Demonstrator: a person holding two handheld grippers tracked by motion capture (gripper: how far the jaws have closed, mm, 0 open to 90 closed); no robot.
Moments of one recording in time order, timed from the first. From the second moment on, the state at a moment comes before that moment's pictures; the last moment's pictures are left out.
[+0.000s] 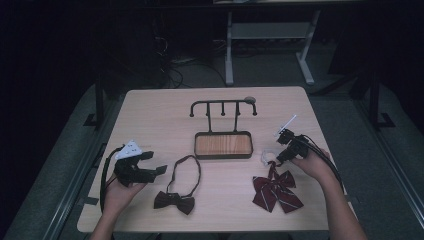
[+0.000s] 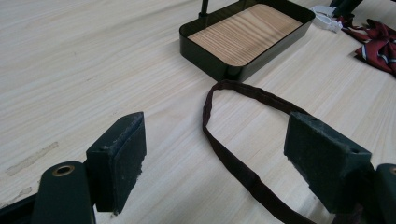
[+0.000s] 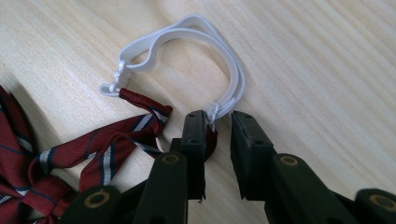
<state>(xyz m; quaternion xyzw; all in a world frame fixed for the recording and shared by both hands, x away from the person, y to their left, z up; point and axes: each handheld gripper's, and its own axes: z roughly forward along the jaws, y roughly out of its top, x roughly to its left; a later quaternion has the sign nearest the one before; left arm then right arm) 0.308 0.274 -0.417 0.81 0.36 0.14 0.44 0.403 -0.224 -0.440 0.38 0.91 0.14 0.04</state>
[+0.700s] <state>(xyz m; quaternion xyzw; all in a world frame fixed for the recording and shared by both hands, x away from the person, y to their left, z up) 0.308 0.275 -0.416 0.81 0.36 0.14 0.44 0.402 -0.220 -0.441 0.37 0.92 0.13 0.03</state>
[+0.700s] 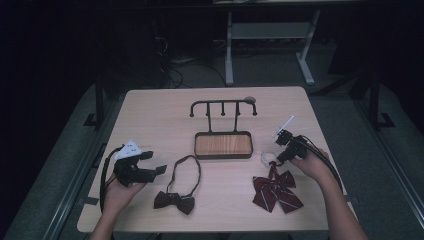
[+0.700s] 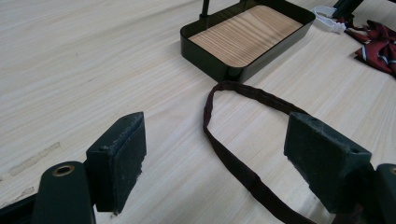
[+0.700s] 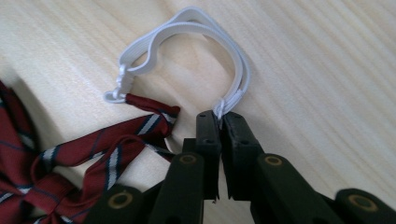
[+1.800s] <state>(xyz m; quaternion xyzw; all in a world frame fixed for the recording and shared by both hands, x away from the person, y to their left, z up) 0.305 0.273 -0.415 0.81 0.35 0.15 0.44 0.384 -0.210 -0.372 0.27 0.94 0.22 -0.01</state>
